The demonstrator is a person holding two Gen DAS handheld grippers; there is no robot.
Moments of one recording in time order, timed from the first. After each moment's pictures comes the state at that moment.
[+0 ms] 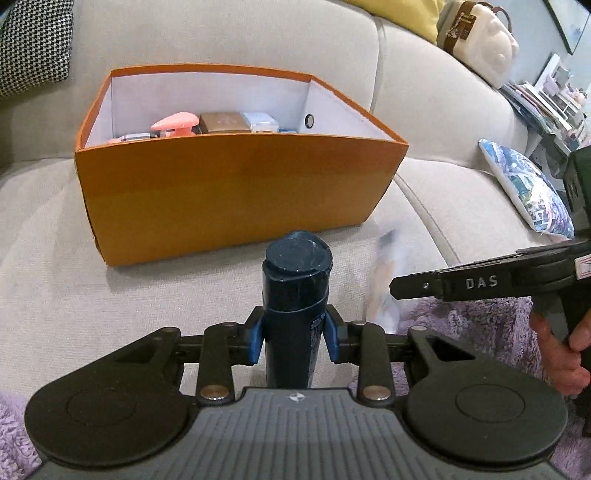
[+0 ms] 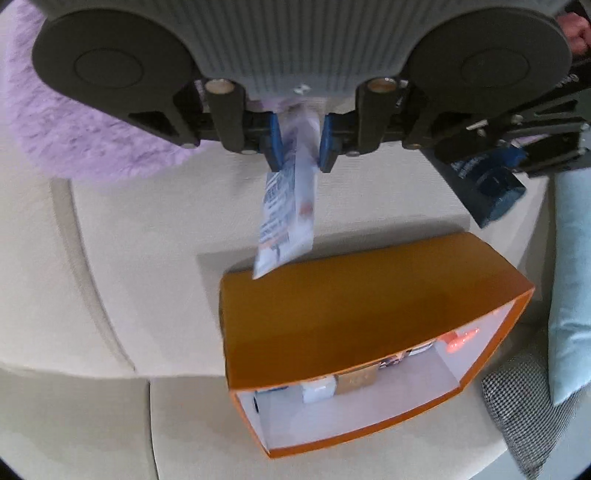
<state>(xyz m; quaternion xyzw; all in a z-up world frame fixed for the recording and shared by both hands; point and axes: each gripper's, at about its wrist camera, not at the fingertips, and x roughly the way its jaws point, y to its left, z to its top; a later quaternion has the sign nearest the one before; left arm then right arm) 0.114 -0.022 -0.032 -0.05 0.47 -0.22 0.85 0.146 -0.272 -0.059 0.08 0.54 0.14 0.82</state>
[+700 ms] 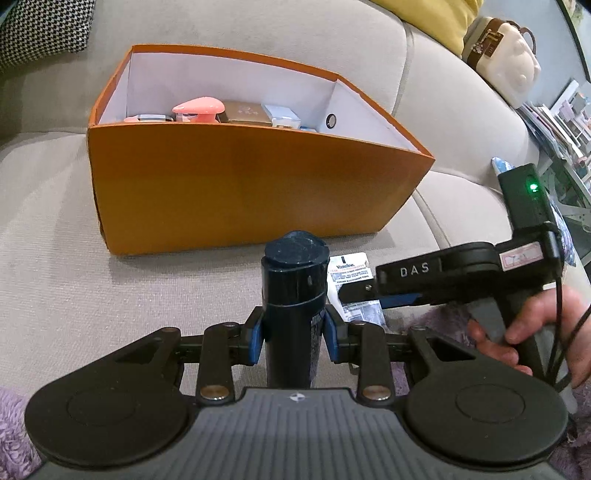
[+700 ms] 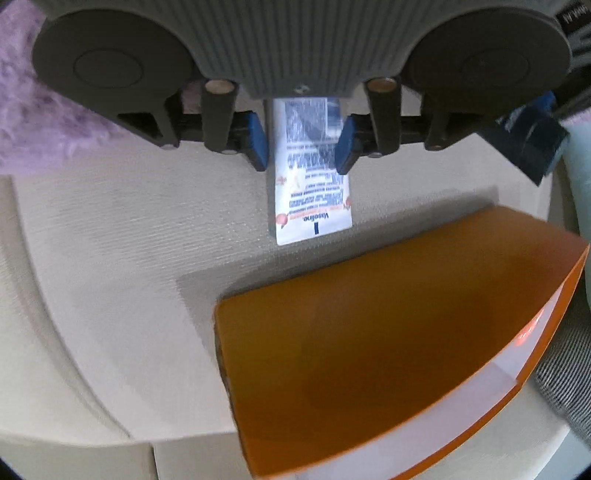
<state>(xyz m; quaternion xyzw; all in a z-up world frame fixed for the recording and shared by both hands) 0.129 -0.009 -0.043 -0.09 0.48 -0.20 0.85 0.211 -0.272 -0.128 0.19 0.61 0.12 0.76</state>
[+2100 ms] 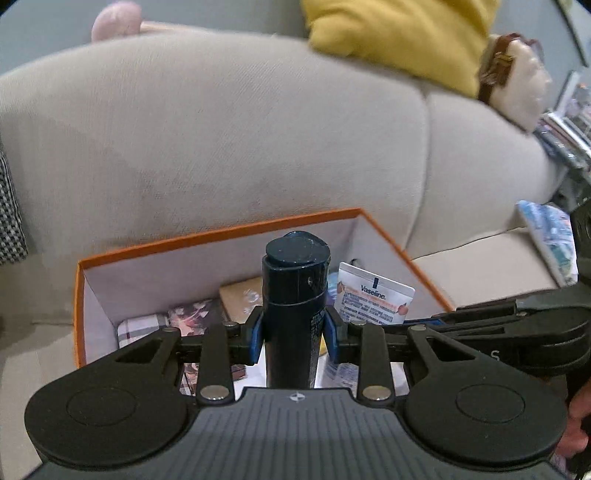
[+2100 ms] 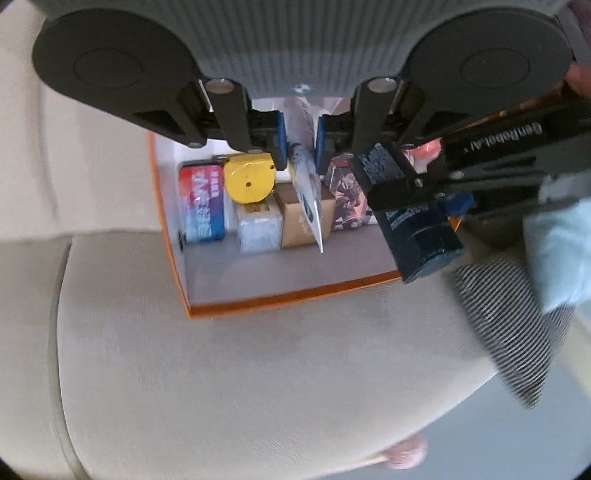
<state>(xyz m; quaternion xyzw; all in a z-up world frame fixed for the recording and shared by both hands) 0.289 -0.040 0.023 -0.01 0.44 -0.20 0.88 0.344 -0.251 -0.035 0.16 0.50 0.21 0.83</state>
